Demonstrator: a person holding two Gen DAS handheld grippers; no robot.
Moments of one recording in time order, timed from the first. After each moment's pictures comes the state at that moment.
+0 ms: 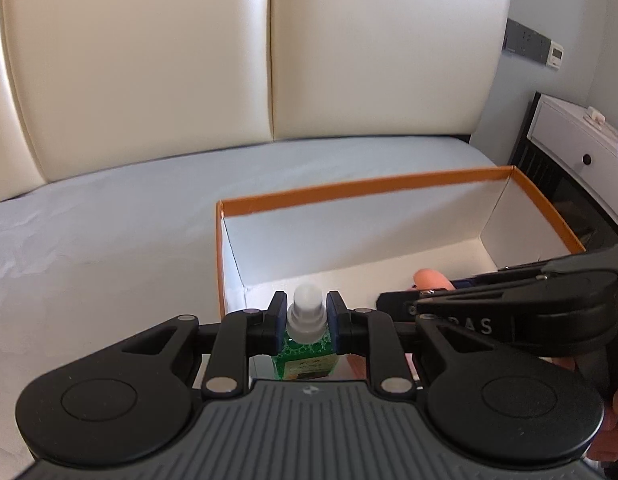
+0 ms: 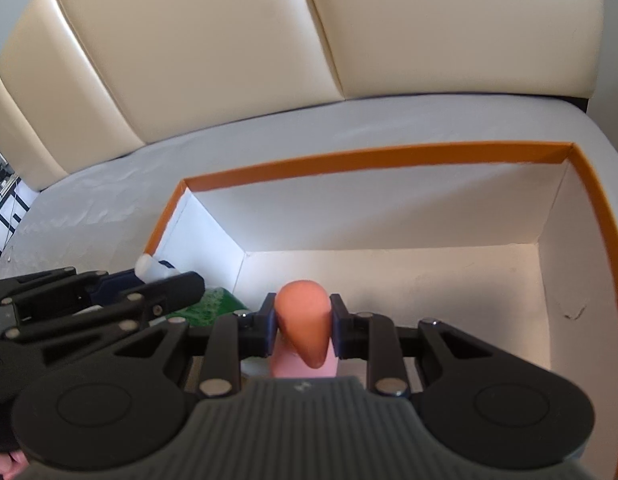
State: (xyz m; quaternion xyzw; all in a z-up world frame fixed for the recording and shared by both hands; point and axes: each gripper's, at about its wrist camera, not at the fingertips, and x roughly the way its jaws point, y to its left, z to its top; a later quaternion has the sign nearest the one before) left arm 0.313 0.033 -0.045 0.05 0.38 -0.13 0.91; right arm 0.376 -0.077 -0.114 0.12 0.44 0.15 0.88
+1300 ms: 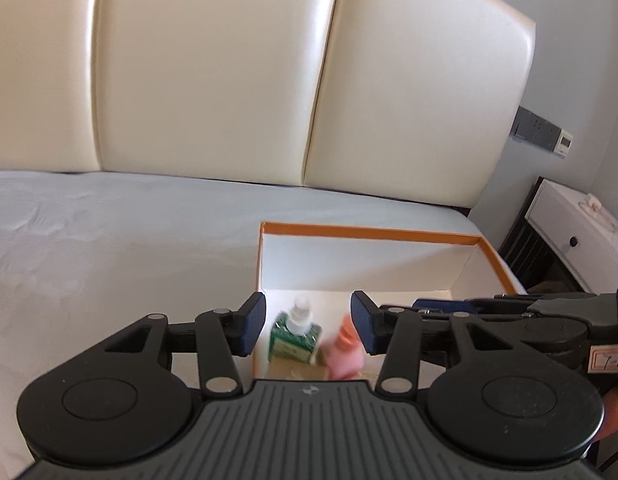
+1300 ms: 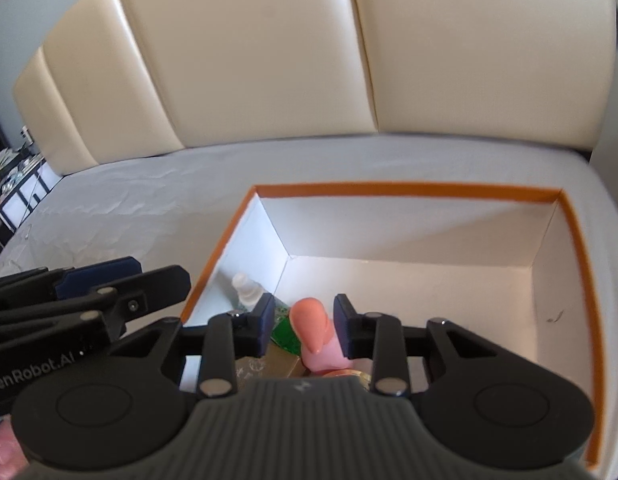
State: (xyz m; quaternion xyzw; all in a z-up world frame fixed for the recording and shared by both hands) left arm 0.226 0.059 0.011 -0.05 0.32 -0.08 0.94; right arm 0.298 -0.073 -0.055 0.05 0.38 0.17 0.91
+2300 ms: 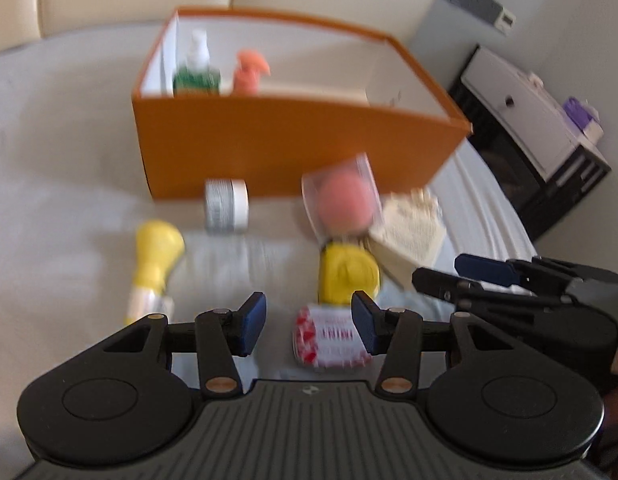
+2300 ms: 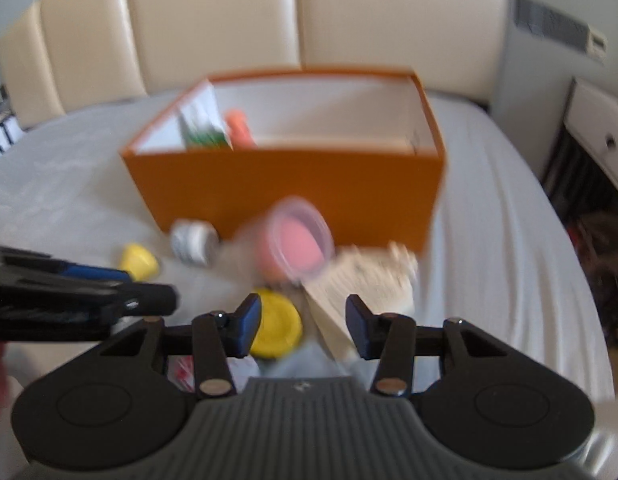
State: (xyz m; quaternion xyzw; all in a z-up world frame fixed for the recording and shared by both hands) left arm 0.114 0.014 -0.084 -0.05 0.48 -0.18 0.86; right arm 0.109 -0.144 -0.133 0.01 0.42 0.08 0.91
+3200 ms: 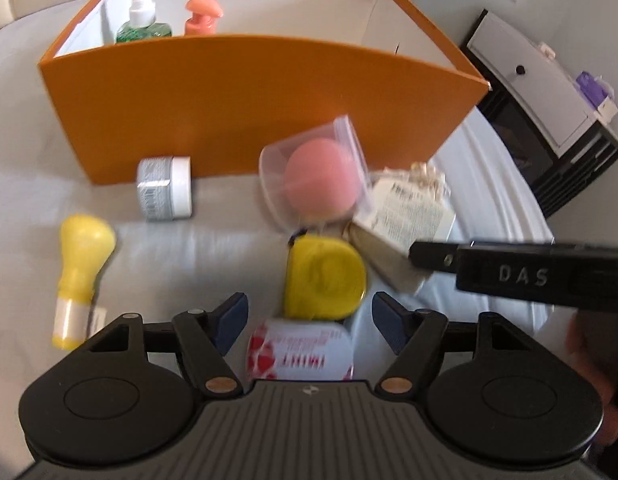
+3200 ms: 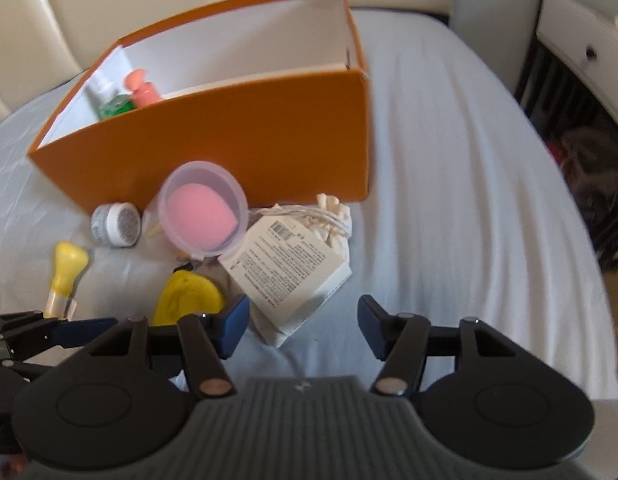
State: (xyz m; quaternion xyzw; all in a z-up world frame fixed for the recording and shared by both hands) left arm 0.151 -0.033 -0.118 -0.04 0.51 -0.18 0.84; right arm 0.165 -0.188 -0.155 0.08 0.50 0.03 0.86
